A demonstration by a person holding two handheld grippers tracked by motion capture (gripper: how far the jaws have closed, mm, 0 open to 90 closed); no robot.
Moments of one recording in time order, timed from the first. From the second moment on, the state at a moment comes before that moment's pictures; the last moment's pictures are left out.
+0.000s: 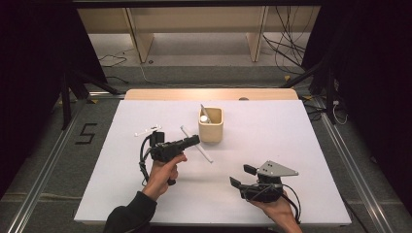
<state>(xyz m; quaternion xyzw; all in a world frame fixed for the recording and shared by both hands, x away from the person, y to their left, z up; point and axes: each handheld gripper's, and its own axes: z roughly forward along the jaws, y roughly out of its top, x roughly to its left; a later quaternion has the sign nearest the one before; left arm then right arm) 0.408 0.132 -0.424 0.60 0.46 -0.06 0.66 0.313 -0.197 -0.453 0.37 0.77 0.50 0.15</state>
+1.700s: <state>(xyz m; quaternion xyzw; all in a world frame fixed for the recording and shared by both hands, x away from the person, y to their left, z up) 0.503 0.092 -0.365 0.62 0.48 0.08 0.62 0.303 -0.220 -0.460 0.38 0.75 0.52 0.15</state>
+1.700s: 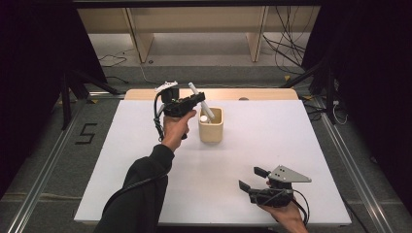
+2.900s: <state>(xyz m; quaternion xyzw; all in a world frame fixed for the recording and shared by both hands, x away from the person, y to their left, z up) 0.511 0.067 -0.396 0.65 0.49 0.09 0.58 0.301 -0.219 -0.459 0.37 0.76 0.52 0.15</state>
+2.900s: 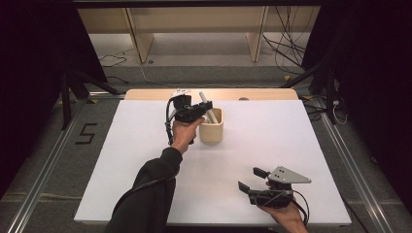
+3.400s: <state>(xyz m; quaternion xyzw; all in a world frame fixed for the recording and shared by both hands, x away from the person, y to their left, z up) 0.509 0.072 -0.392 0.65 0.50 0.09 0.56 0.301 -0.219 -0.460 0.37 0.76 0.52 0.15</state>
